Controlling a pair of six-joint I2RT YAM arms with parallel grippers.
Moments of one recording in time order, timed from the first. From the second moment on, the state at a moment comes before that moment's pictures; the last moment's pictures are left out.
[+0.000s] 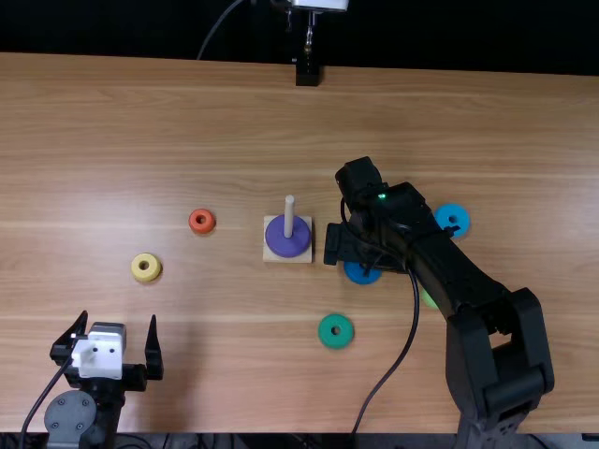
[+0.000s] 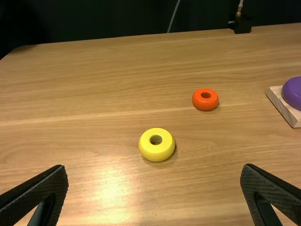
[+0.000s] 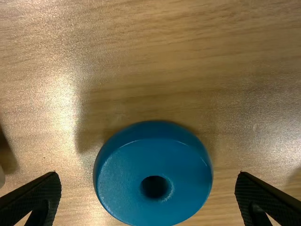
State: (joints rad) left arm -0.05 0.01 0.11 -0.38 -0.02 0.04; right arm 0.37 2.03 1.48 -0.94 0.05 0.46
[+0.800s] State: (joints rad) left arm -0.05 0.01 0.11 -0.38 -0.02 0.04; right arm 0.37 2.08 1.48 -0.94 0.05 0.48
